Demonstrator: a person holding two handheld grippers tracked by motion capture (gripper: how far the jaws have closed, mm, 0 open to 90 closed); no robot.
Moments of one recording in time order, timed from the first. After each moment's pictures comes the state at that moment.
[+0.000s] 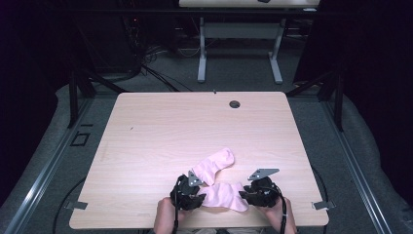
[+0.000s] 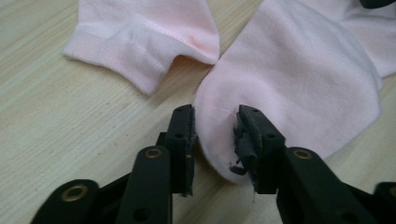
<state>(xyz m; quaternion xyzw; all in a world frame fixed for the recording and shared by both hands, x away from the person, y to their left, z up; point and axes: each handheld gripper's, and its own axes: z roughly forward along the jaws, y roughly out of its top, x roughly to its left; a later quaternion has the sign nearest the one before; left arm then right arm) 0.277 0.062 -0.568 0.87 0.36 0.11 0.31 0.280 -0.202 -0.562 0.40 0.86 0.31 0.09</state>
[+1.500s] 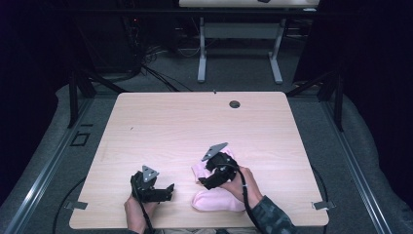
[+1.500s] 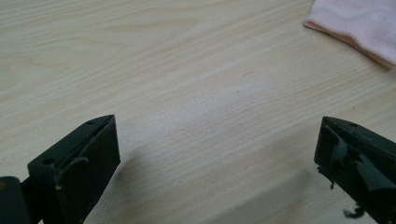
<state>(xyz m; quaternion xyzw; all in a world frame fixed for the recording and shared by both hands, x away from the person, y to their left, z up) 0.298 0.175 -0.591 0.78 0.49 0.21 0.33 0.334 -0.076 -0.504 0.26 0.91 0.30 0.10</state>
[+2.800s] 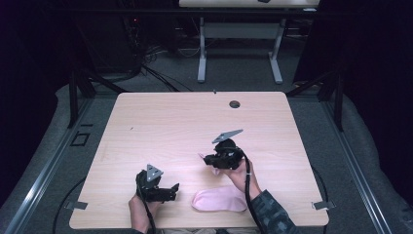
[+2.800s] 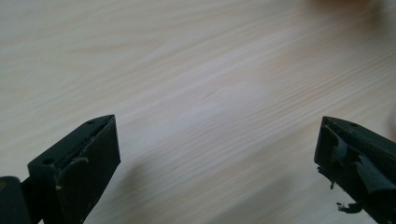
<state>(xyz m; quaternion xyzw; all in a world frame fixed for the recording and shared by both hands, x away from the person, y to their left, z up) 0.295 0.157 -0.579 0.77 0.45 0.19 0.40 0.369 -0.110 -0.499 0.35 0.85 0.40 0.04</state>
